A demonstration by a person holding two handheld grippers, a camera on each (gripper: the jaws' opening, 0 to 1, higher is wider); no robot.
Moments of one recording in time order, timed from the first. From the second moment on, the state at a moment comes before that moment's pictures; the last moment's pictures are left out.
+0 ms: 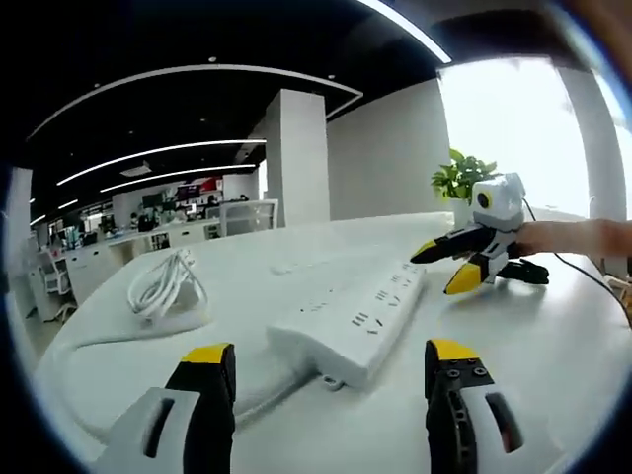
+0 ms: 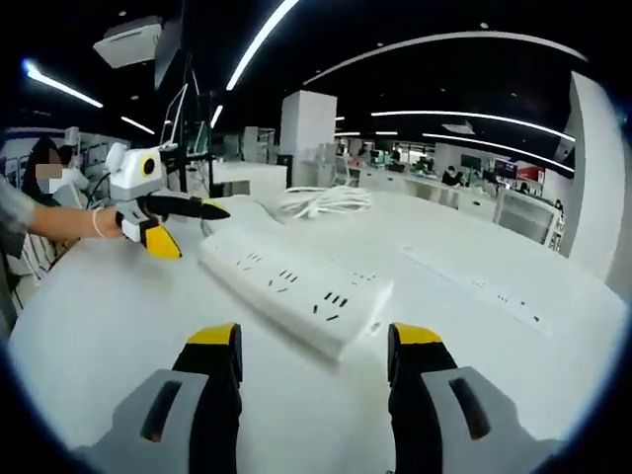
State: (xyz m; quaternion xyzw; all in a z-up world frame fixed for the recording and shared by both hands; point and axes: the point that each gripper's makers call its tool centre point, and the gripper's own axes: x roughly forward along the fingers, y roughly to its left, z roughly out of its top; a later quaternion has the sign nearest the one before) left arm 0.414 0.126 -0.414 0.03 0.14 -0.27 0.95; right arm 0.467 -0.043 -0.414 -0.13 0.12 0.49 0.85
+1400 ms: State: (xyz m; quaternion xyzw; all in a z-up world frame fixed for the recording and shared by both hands) left arm 0.420 0.115 -0.423 0.04 0.18 -0.29 0.94; right arm 0.470 -0.038 -0.425 -0.14 0.16 0.48 0.85
